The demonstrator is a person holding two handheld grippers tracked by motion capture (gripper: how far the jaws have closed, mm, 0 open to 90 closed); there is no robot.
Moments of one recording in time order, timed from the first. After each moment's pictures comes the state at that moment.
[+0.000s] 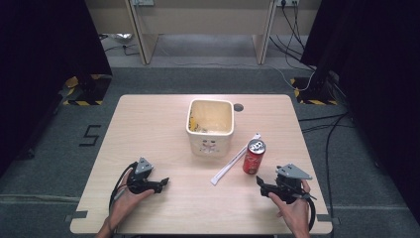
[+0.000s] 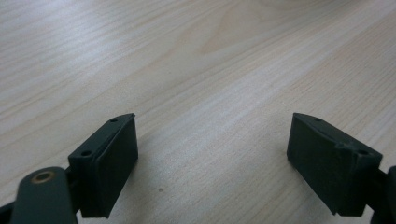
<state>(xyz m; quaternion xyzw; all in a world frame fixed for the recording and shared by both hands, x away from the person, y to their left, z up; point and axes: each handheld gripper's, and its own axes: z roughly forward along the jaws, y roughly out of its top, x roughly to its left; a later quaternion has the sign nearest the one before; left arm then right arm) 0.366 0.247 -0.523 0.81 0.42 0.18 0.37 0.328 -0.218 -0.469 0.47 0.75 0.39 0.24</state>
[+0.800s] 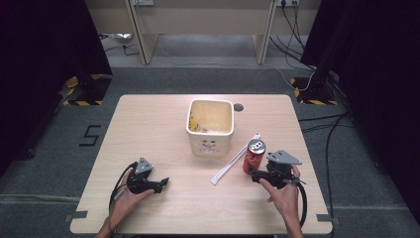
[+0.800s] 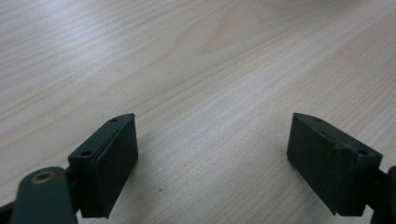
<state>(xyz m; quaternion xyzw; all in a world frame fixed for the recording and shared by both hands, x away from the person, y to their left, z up) 0.366 0.247 -0.523 0.81 0.42 0.18 0.37 0.362 -0.194 -0.455 0.45 0.75 0.41 0.25</state>
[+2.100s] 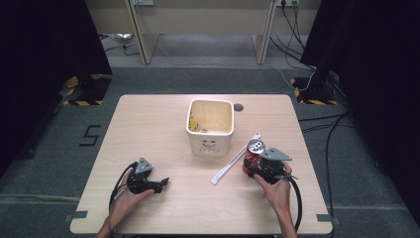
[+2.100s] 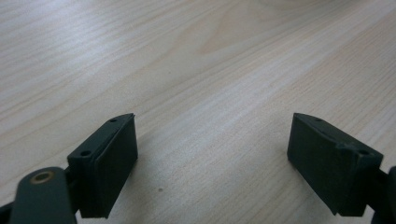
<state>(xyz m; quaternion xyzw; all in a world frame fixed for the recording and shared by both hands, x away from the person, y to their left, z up) 0.366 0.247 -0.523 0.81 0.42 0.18 0.37 0.381 -0.182 -0.474 0.45 0.76 0.41 0.24</state>
